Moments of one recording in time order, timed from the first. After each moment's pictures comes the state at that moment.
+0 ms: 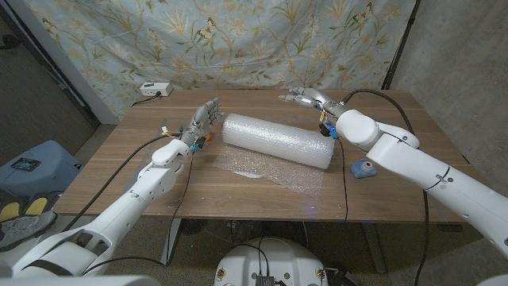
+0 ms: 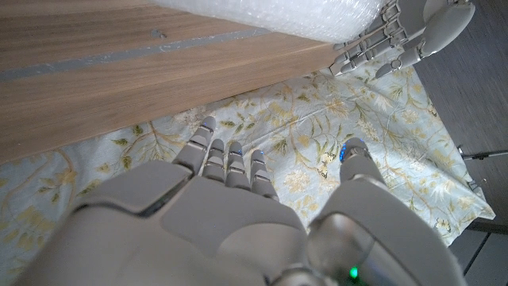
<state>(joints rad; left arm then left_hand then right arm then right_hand) 0.79 0.53 0.38 -1.28 -0.70 -0.25 -0.17 0.34 0.16 0.62 0.00 0.18 -0.07 0.09 0.18 0.17 -0.06 0.11 0.22 0.19 -0.08 0.14 0.18 0.17 0.04 0.09 0.20 0.17 -0.72 -0.85 -0.62 -2.17 0.05 -0.55 -0.06 0.37 0.00 0.40 -0.17 0.18 0.07 0.12 0.18 0.19 0.05 0.21 0.19 0.21 -0.01 0.20 0.19 0.20 0.17 0.16 0.18 0.17</state>
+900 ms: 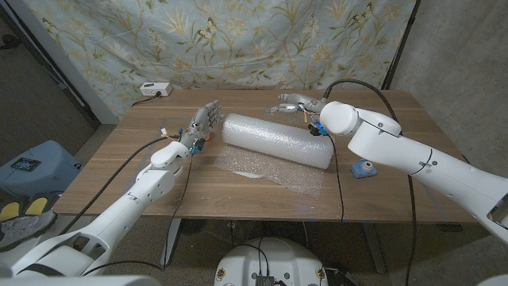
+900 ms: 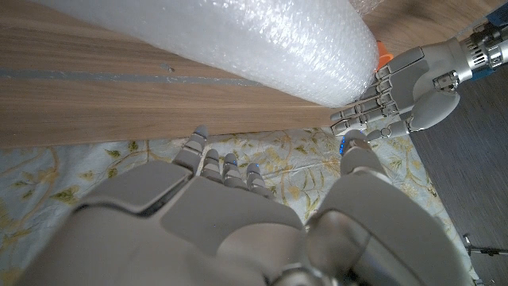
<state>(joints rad) 0.82 0.54 0.38 -1.30 -0.71 -0.25 -0.17 0.34 0.17 0.62 -0.01 0.18 -0.07 0.09 0.18 0.17 -0.05 0.12 0.22 0.19 -0.08 0.15 0.18 0.17 0.05 0.09 0.20 0.17 -0.51 -0.82 -0.84 -2.25 -0.09 -0.87 0.16 0.45 -0.02 0.38 -0.16 0.18 -0.11 0.12 0.19 0.19 -0.11 0.22 0.20 0.23 -0.14 0.21 0.19 0.21 0.06 0.20 0.19 0.17</state>
